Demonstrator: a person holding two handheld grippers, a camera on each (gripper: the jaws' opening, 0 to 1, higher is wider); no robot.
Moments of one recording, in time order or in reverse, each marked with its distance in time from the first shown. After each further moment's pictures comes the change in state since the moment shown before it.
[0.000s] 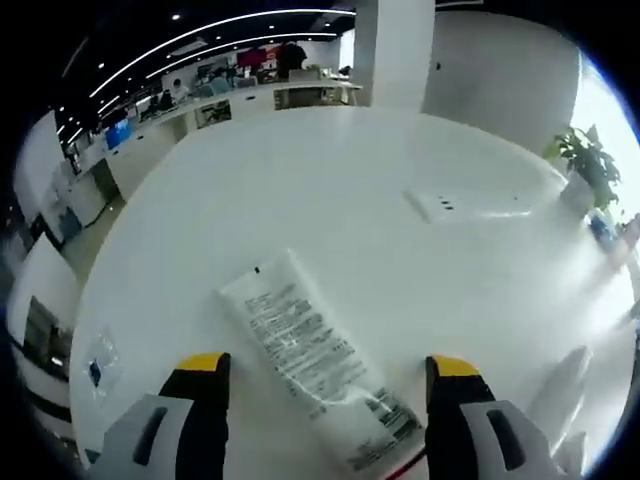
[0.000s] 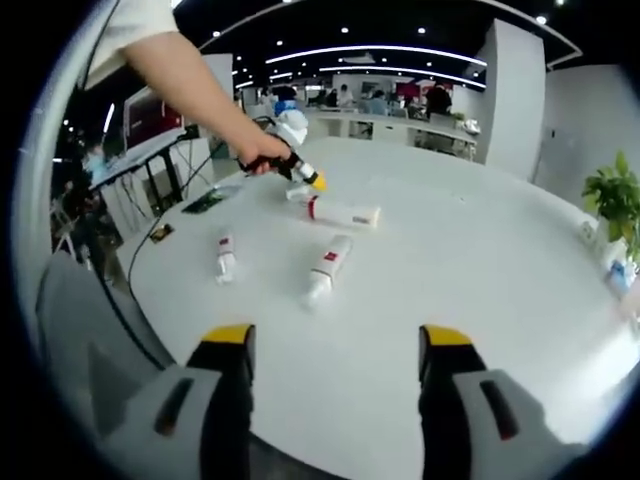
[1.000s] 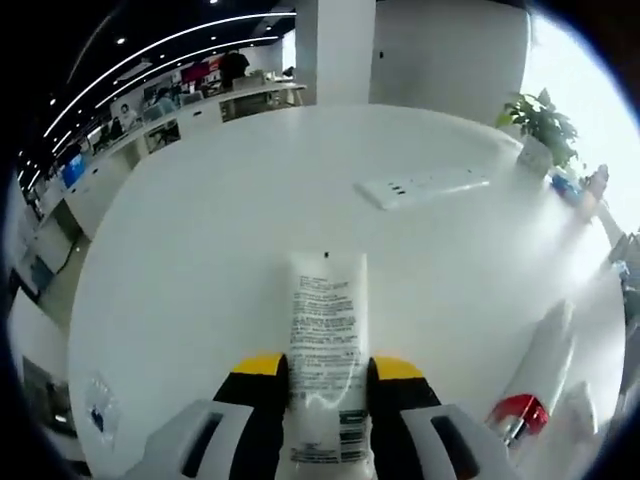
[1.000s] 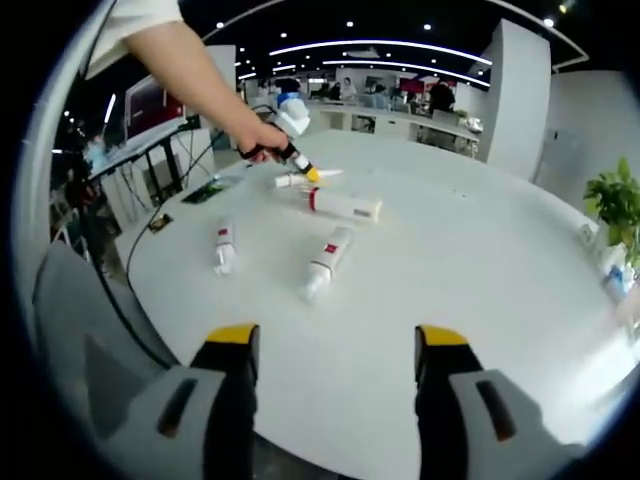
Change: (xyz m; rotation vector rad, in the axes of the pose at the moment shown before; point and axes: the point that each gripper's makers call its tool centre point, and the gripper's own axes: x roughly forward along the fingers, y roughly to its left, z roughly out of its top) left arm -0.005 -0.015 0.000 0.180 0.014 -0.147; right arm 0.000 0.000 -0.003 -0.020 0.031 -0.008
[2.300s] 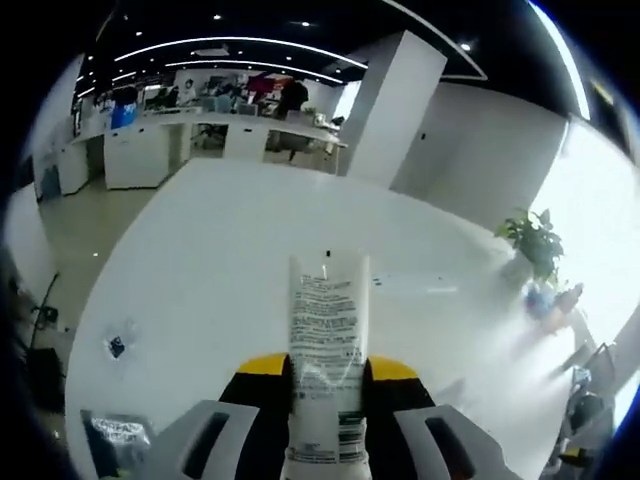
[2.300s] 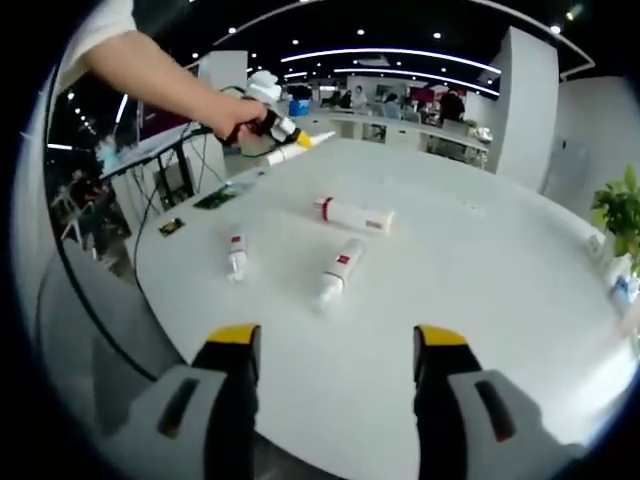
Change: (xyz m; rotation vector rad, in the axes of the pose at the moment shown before) left arm -0.127 -0.006 0.029 -0.363 -0.282 -0.077; right arm -0.004 0.011 0.011 -0.025 -0.047 0.041
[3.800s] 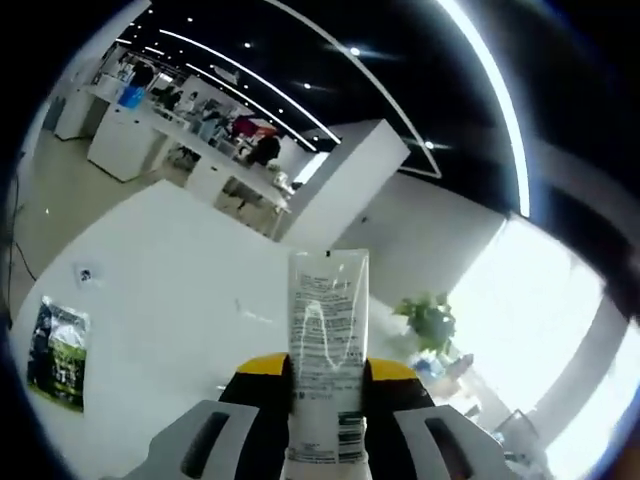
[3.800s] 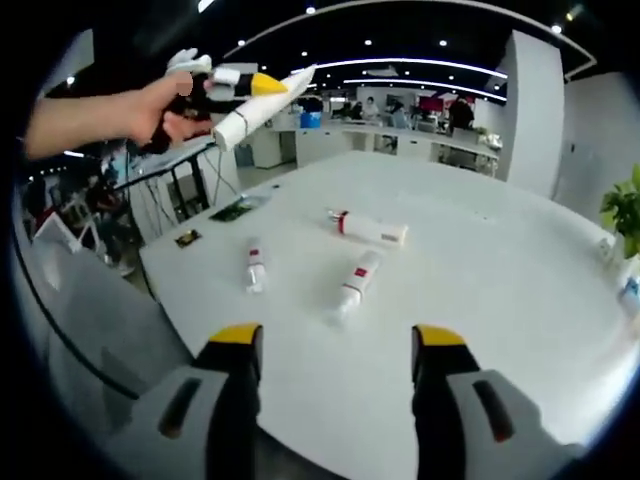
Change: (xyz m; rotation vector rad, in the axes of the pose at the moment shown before) left arm -0.168 -0.135 -0.021 -0.241 -0.299 -0.334; right arm -0.006 0.015 0.008 0.011 -0.050 0.067
